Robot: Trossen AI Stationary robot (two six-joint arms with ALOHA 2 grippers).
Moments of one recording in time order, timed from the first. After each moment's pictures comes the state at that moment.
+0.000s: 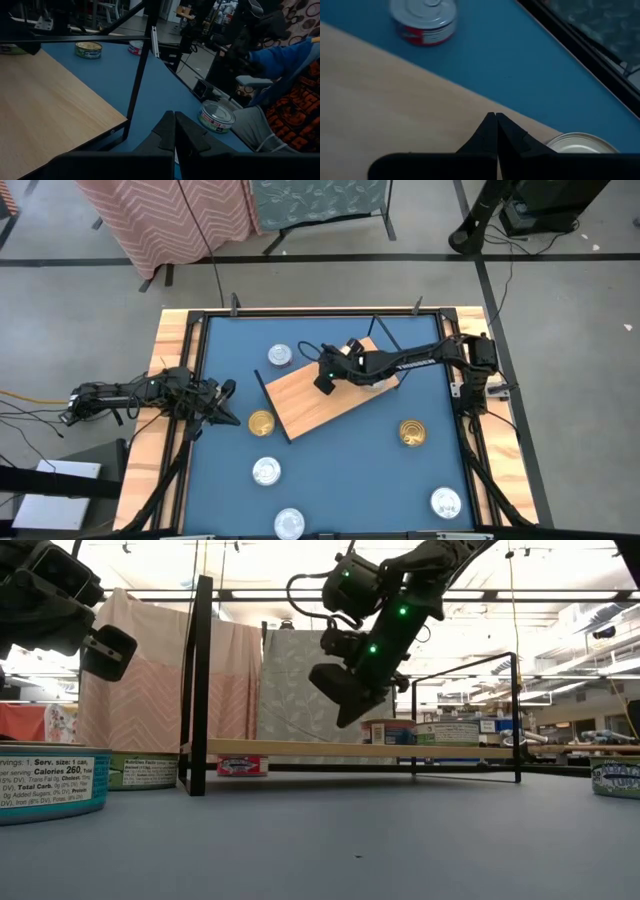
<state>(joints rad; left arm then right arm) 0.04 0.06 0.08 -0.17 0.54 -0.19 -0.12 1.88 1.24 -0.33 0.54 0.39</state>
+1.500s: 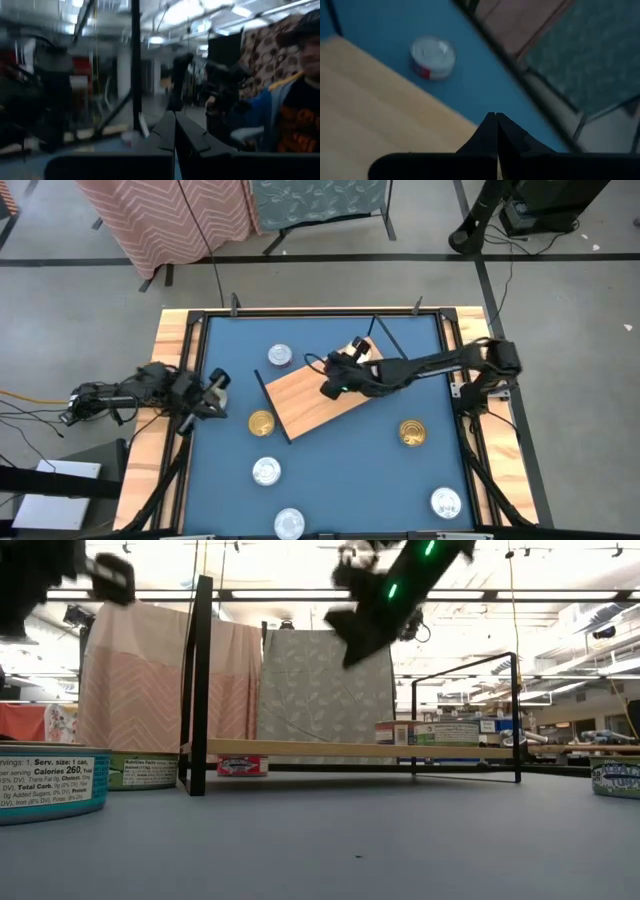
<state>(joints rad) 0.04 0.06 0.10 0.33 0.58 -0.19 0.07 1.68 1.24 -0.38 0.80 0.18</state>
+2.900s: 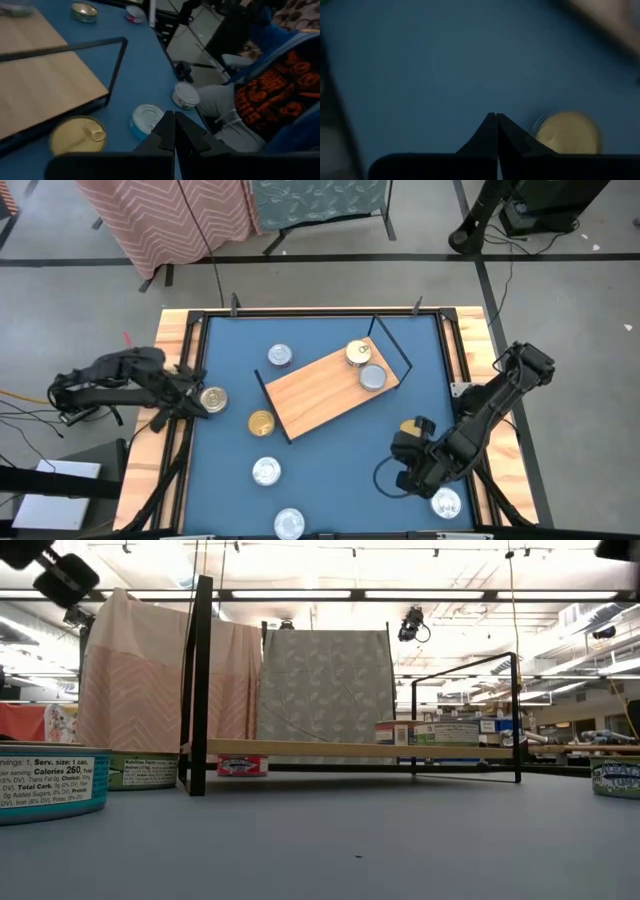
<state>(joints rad) 0.04 0.26 0.66 -0.84 0.55 -0.19 0.77 1.53 1.24 -1.09 0.32 1.16</state>
